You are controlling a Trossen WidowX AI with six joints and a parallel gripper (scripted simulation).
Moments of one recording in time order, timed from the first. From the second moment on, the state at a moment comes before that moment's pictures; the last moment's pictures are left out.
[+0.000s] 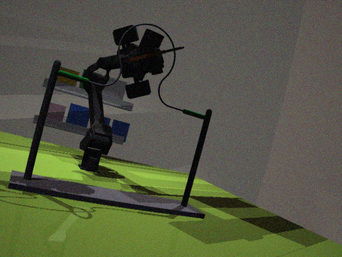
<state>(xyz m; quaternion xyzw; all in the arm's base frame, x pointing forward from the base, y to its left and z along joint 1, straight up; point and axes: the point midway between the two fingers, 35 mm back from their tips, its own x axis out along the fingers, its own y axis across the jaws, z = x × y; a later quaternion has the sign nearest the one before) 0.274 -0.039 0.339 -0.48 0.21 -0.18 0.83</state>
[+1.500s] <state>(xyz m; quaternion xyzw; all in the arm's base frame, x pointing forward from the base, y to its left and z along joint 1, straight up) 0.273 -0.045 0.362 -0.71 0.14 -0.24 0.65</state>
